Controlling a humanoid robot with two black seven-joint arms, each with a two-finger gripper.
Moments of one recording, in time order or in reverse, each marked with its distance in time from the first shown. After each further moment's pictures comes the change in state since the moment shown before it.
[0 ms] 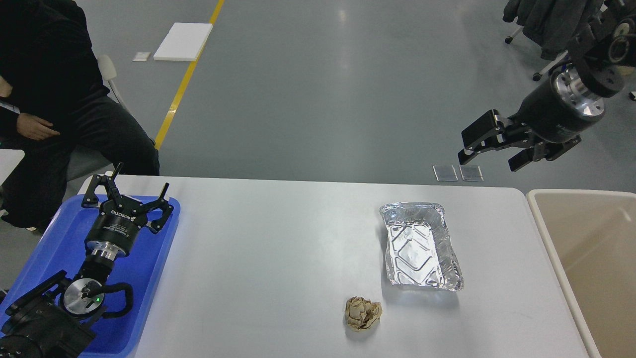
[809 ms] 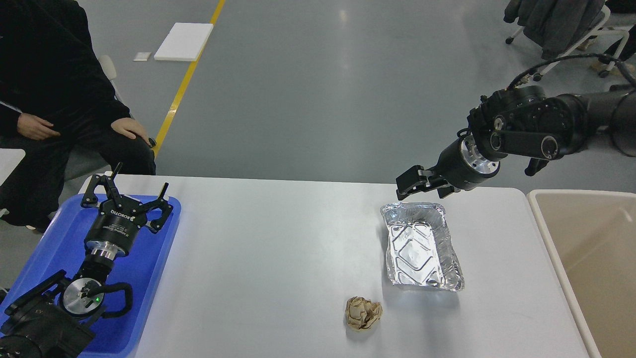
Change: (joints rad) left arm 0.000 0.002 0.000 0.000 0.000 0.000 -0.001; right arm -0.336 0.210 0.065 -0.119 -0.002 -0.305 -0.015
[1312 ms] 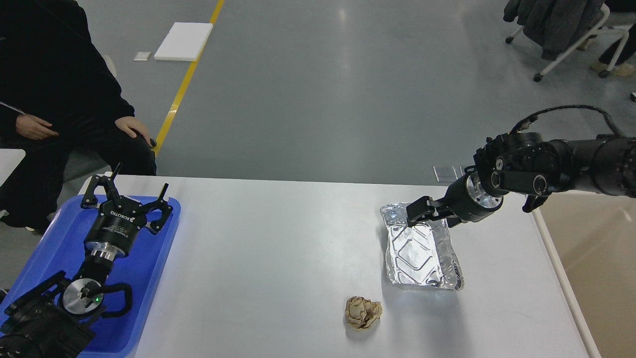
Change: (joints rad) left arm 0.001 0.000 0.000 0.000 0.000 0.000 0.000; right arm -0.211 -0.006 0.020 -0.112 0.016 -0.044 -0.030
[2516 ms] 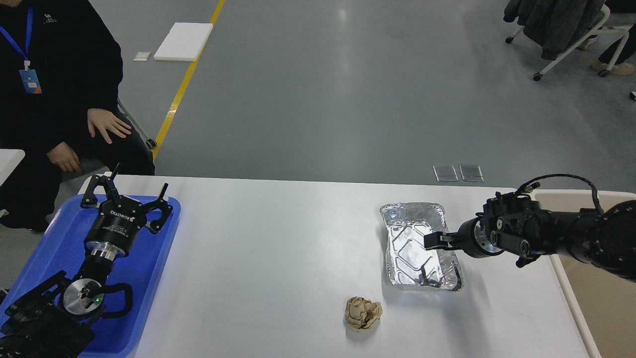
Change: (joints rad) left arm 0.001 0.000 0.000 0.000 0.000 0.000 -0.001; right arm -0.385 0.028 0.105 -0.288 -0.075 -0.200 -0.061
